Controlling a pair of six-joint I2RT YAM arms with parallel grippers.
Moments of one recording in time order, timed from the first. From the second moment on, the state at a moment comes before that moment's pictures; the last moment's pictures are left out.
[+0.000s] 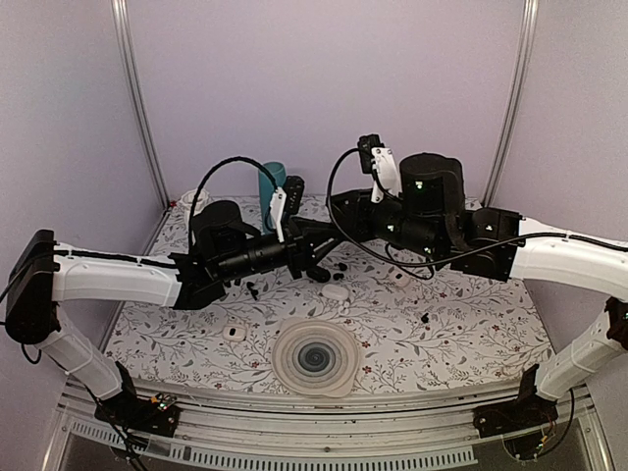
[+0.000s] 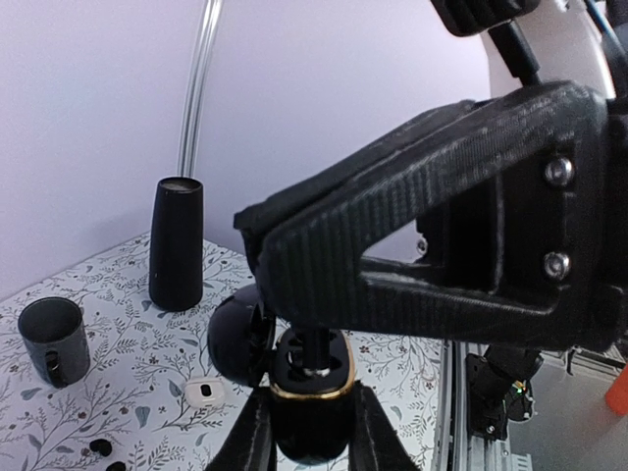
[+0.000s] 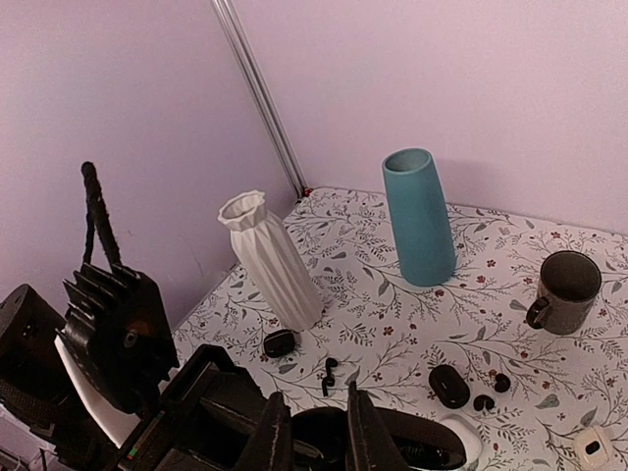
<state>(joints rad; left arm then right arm) -0.94 1.53 0.90 0.69 0.25 -0.24 1.11 1.43 1.30 -0.09 0.36 0.41</state>
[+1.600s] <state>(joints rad) -0.94 1.51 0.90 0.69 0.23 -0.24 1.11 1.44 1.30 -0.11 0.34 0.41</state>
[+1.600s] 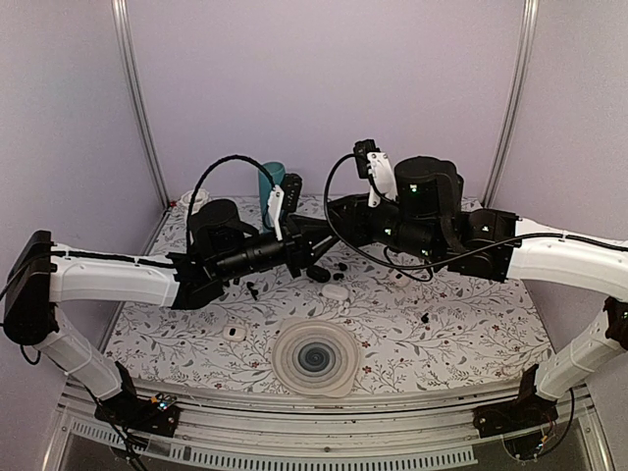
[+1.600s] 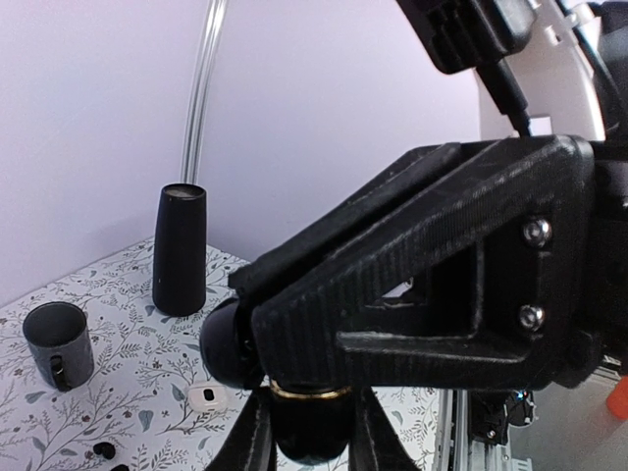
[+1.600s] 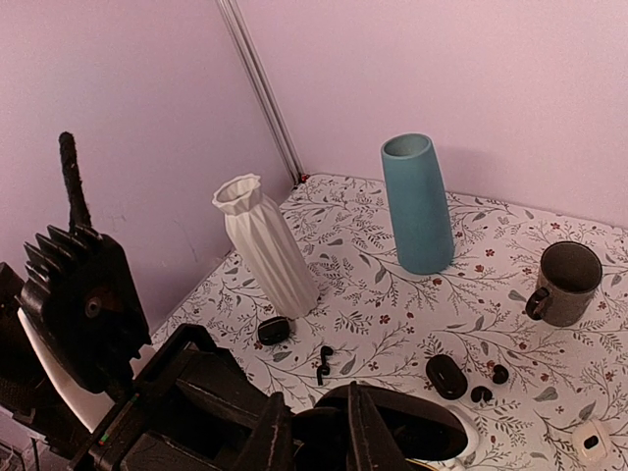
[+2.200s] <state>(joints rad) -0.94 1.51 0.90 0.69 0.22 -0.24 1.11 1.44 1.30 -0.11 0.34 0.41</state>
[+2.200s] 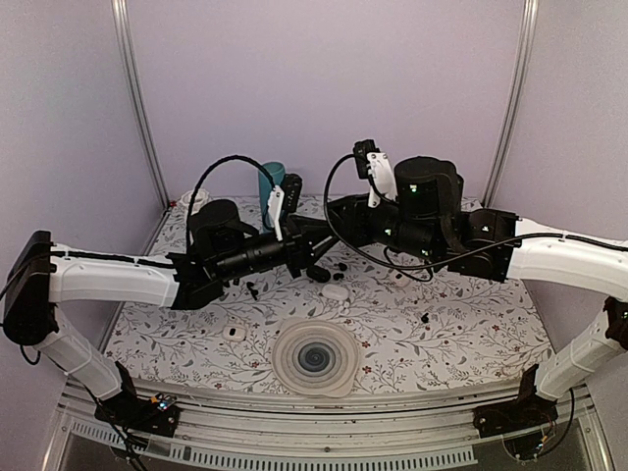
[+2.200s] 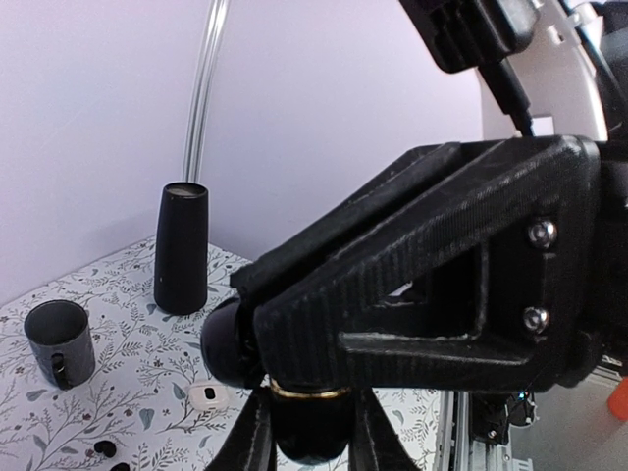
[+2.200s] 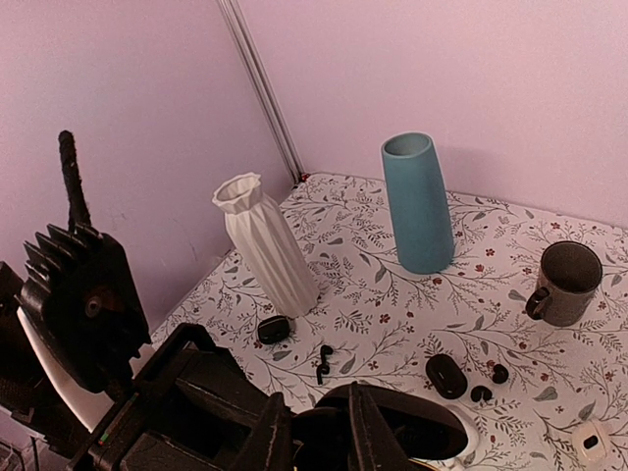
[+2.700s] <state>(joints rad) -0.94 1.50 0.90 0.67 0.20 -0.24 1.11 1.44 1.30 -0.13 0.35 0.41</state>
